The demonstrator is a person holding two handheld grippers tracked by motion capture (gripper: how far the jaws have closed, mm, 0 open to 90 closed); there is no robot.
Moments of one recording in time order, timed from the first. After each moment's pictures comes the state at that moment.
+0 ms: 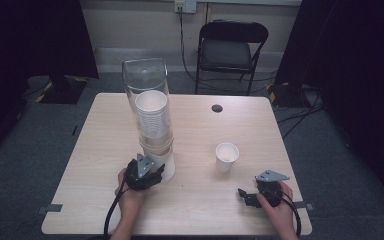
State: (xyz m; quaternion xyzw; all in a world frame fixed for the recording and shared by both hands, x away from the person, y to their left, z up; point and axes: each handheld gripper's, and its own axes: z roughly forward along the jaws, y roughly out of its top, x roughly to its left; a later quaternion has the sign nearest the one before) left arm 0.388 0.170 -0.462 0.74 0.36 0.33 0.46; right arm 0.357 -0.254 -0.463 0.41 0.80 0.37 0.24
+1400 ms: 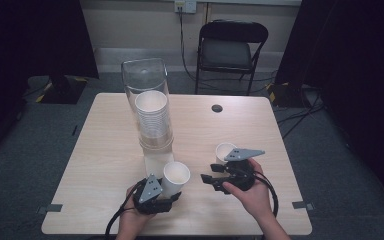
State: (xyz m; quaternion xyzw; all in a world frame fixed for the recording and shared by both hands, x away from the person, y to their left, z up) left arm 0.331 0.135 -0.461 0.80 0.22 0.24 0.51; right arm 0.348 -0.138 -0.350 0.32 0.82 0.47 0.11
